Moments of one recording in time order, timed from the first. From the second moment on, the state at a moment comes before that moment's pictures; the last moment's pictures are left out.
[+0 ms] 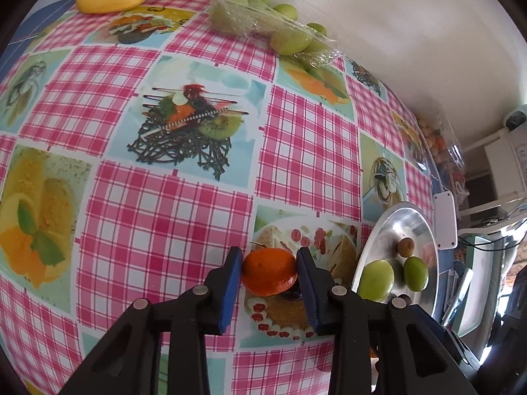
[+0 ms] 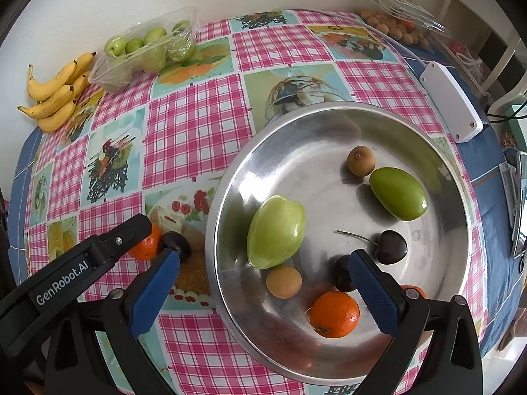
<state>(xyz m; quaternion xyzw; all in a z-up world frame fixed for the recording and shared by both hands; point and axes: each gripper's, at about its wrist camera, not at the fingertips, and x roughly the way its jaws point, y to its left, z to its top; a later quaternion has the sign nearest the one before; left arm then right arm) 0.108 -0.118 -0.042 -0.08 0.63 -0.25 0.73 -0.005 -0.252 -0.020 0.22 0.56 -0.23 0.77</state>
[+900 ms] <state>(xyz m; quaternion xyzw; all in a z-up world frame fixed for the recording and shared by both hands) 0.127 -0.027 -0.030 -0.13 0.61 -0.15 0.77 0.034 -0.195 -0.014 0.17 0.54 -0.10 0.82</state>
